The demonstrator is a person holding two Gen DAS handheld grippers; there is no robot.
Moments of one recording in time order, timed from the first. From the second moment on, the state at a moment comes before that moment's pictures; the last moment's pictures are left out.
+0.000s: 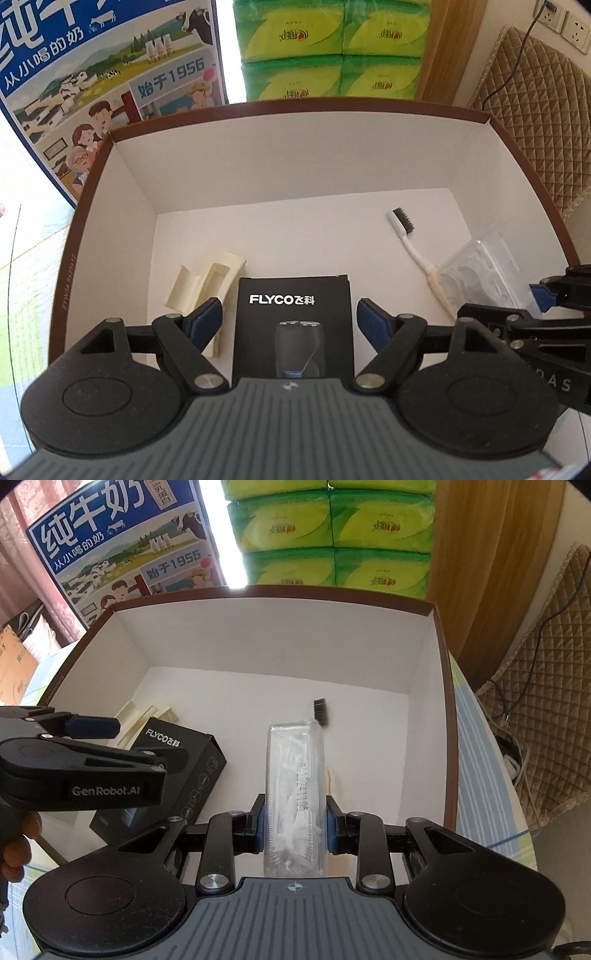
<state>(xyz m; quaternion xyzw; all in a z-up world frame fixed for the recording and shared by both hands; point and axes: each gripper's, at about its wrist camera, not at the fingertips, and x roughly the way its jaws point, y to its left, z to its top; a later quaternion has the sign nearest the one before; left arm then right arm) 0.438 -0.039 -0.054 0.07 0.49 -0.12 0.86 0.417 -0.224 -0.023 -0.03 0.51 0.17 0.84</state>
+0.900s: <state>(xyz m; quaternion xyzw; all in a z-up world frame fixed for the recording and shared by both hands) 0.418 -0.004 -0.042 0.11 0.48 -0.10 0.87 0.405 -0.202 -0.018 -0.09 0.48 0.17 0.85</state>
